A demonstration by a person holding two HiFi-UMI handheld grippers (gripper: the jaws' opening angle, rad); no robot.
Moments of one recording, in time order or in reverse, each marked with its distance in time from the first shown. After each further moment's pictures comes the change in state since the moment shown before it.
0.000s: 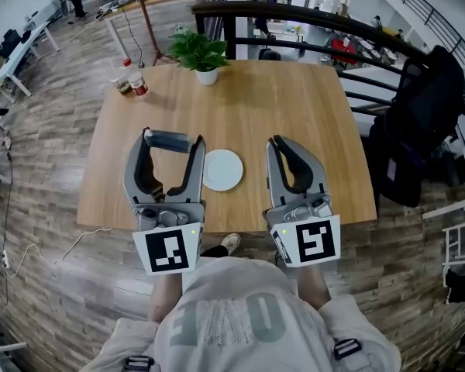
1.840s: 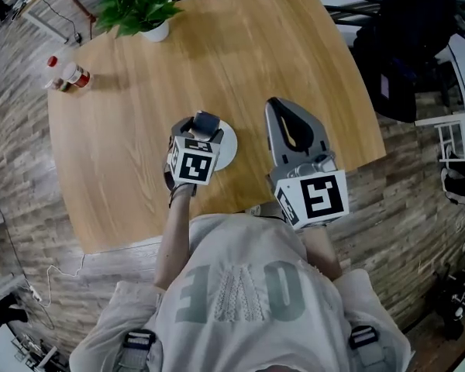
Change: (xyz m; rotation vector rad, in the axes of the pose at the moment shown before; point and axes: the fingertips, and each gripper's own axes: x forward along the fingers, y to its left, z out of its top) left arm 0.021 -0.111 -0.381 -0.084 1.110 -0.670; right arm 0.055 -0.043 -0.127 0.119 0.359 -0.224
